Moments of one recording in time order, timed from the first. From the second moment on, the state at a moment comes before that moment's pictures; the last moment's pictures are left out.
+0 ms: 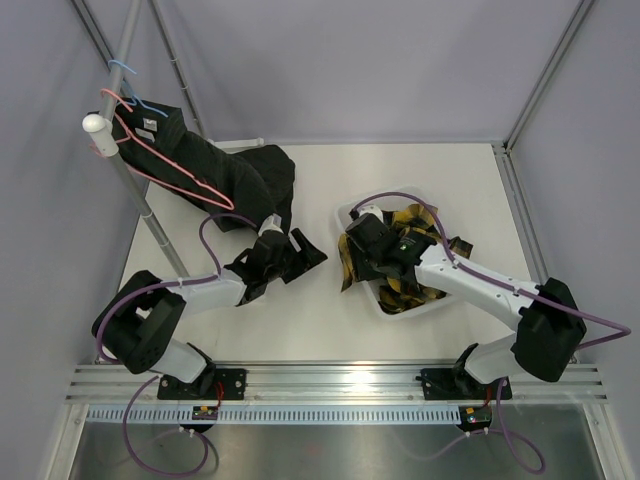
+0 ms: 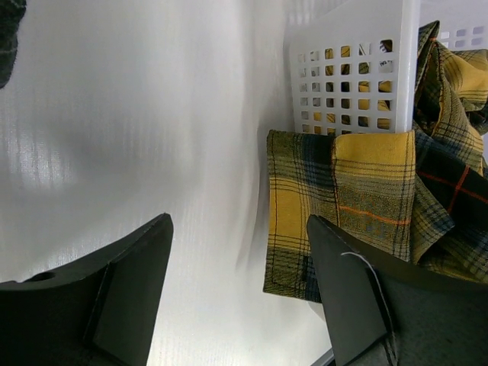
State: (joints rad) left arm -0.65 1.47 0.60 0.27 -0.01 -1.06; right arm 0.83 1.42 1.08 -0.65 0.24 0.49
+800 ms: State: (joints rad) left arm -0.65 1.47 0.58 0.30 0.02 -1.05; right arm 0.83 1.47 1.15 -0.64 0.25 0.49
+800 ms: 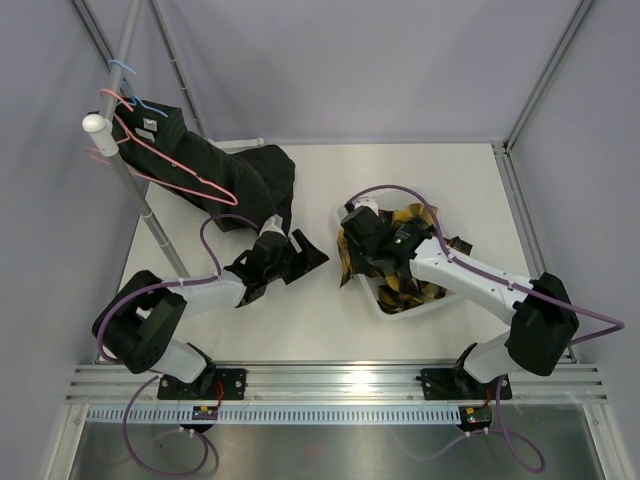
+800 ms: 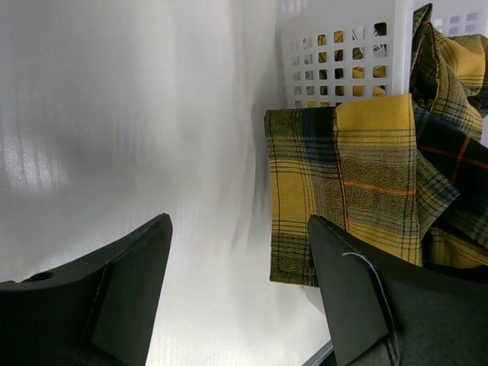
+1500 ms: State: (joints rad) left arm -0.63 1.46 0.56 0.30 0.03 -1.04; right arm 0.83 1.54 1.31 -0.71 0.38 0.47
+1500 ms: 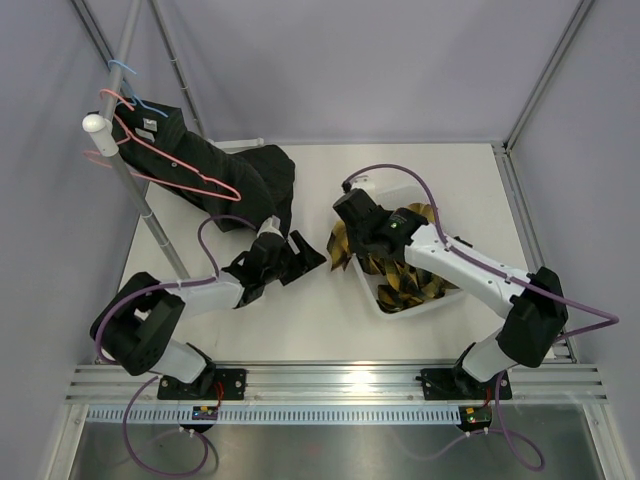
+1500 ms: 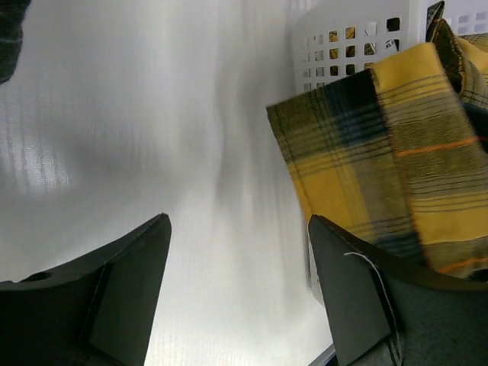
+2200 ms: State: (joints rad) left arm -0.63 1.30 0.55 0.22 0.03 -0.99; right arm 0.57 1.47 1.31 -0.85 0.53 0.45
